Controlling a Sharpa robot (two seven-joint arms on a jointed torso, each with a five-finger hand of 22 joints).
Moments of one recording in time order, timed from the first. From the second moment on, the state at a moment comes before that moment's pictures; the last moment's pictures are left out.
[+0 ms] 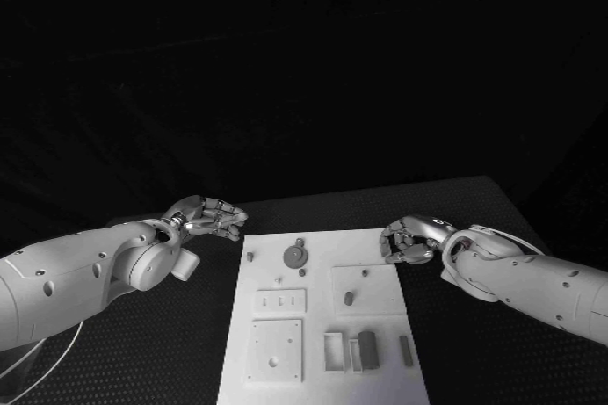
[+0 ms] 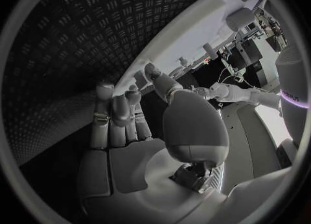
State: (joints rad) left arm 1.30 -0.81 -0.16 1.24 -0.31 -0.18 0.16; left_hand 1.44 -0.11 0.08 0.29 0.05 0.70 0.19 0.39 0.32 1.09 0.16 0.09 0.16 1.01 0.09 0.31 0.74 0.04 1.02 0.00 0.19 0.57; right arm 1.15 -0.75 -0.08 1.07 -1.34 -0.31 0.20; right_hand 1.12 -0.16 0.52 -0.28 0.05 0.86 0.12 0.24 0.55 1.08 0.01 1.07 1.09 1.22 -0.10 1.39 0.98 0.24 1.16 -0.02 0.87 1.31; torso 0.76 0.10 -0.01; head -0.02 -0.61
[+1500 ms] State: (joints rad) left arm 1.30 -0.81 -0.16 1.24 -0.31 -0.18 0.16; left_hand 1.44 -0.11 0.08 0.29 0.05 0.70 0.19 0.39 0.32 1.09 0.16 0.09 0.16 1.01 0.09 0.31 0.75 0.05 1.02 0.00 0.19 0.57; right arm 1.13 -0.73 -0.07 1.04 -1.30 -0.35 0.20; right_hand 1.10 -0.08 0.55 -0.29 0.05 0.91 0.10 0.27 0.56 1.09 0.02 1.14 1.12 1.26 -0.09 1.43 1.03 0.24 1.18 -0.04 0.90 1.31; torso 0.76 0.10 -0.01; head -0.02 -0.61
